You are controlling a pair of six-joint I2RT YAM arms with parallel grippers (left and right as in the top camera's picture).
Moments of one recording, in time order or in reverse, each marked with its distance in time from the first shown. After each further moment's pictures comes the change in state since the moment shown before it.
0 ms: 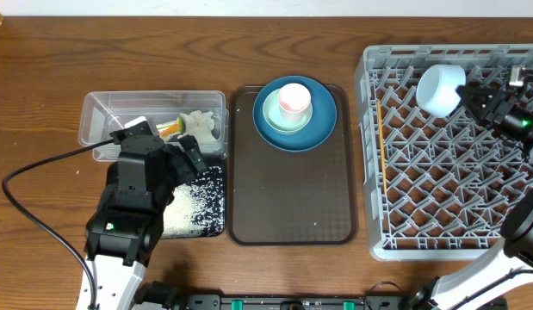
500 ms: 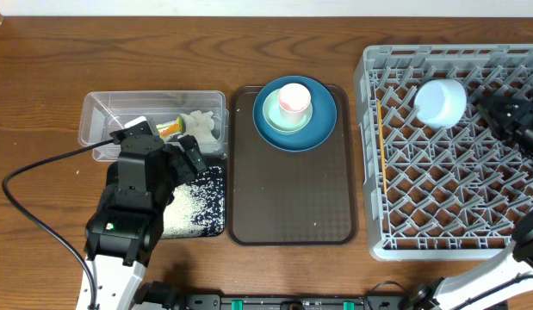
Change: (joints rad) left arm 0.000 0.000 0.000 0.000 0.000 0.000; right arm -0.127 0.001 0.000 -0.105 0.077 -0.003
